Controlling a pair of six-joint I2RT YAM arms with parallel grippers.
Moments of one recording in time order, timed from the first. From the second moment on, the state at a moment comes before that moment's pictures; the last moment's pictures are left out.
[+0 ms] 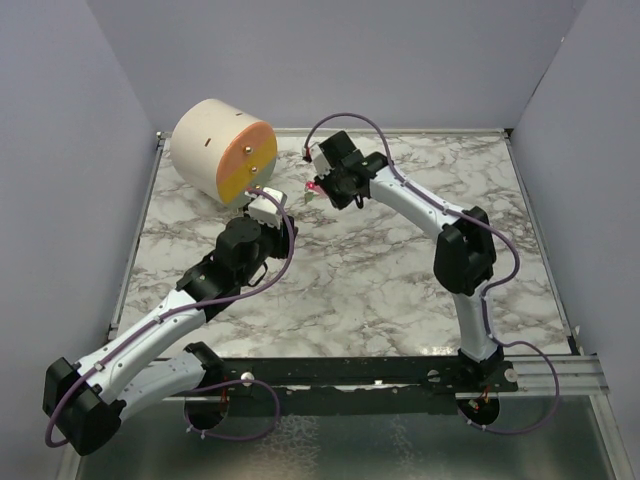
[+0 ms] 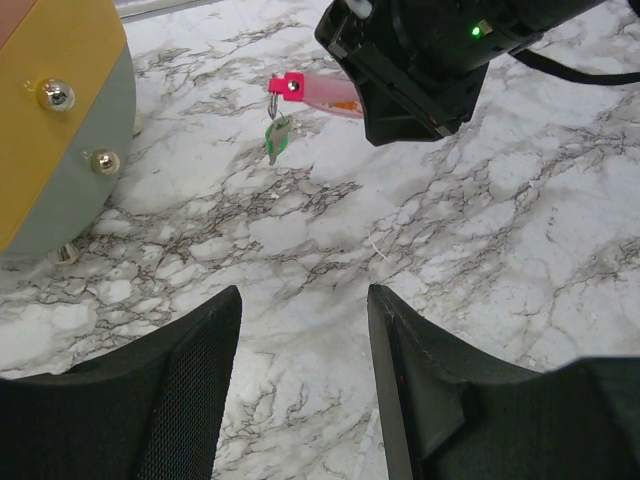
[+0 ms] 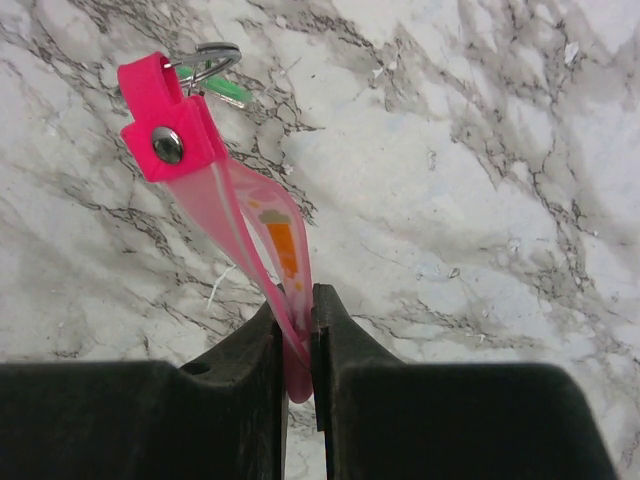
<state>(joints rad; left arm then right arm) -0.70 0.91 0.73 -0.11 -0.26 -0.16 0.67 2.10 1.93 -0.76 0.05 -0.18</state>
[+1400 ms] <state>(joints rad) -0.69 0.91 0.65 -0.04 -0.26 -0.21 0.58 1.32 1.01 -0.25 0.27 0.14</state>
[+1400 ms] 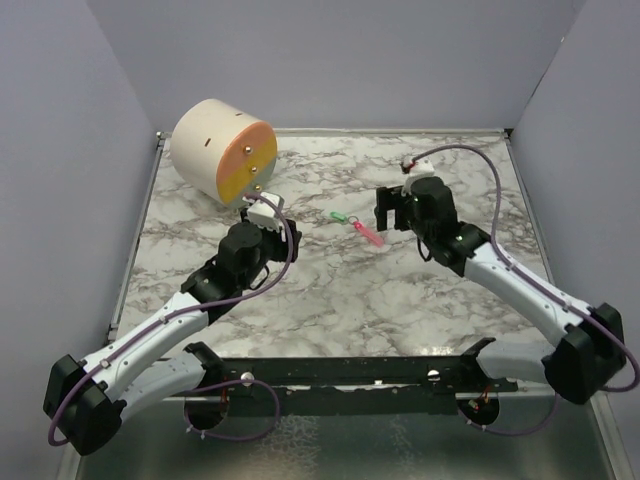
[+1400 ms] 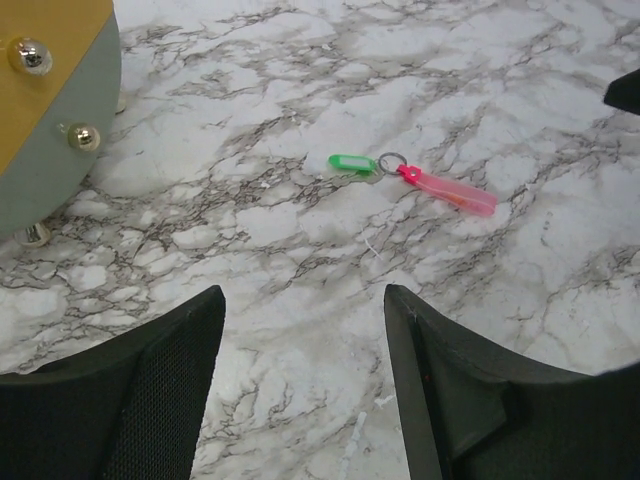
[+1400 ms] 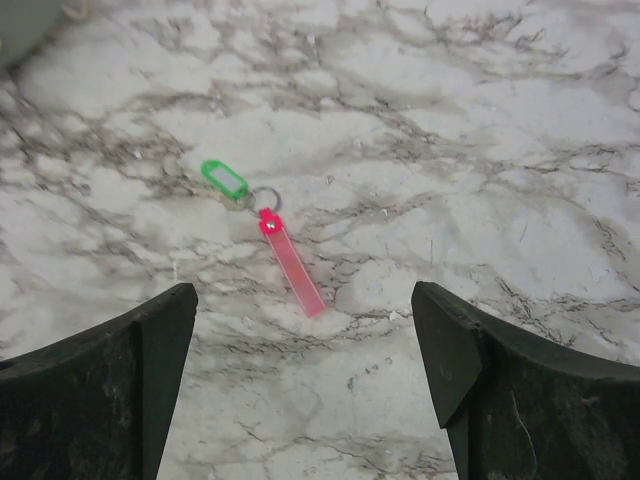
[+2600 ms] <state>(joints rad) -0.74 1.01 0.61 0.34 -0.35 -0.43 0.58 0.67 0.39 0.17 0.27 0.26</state>
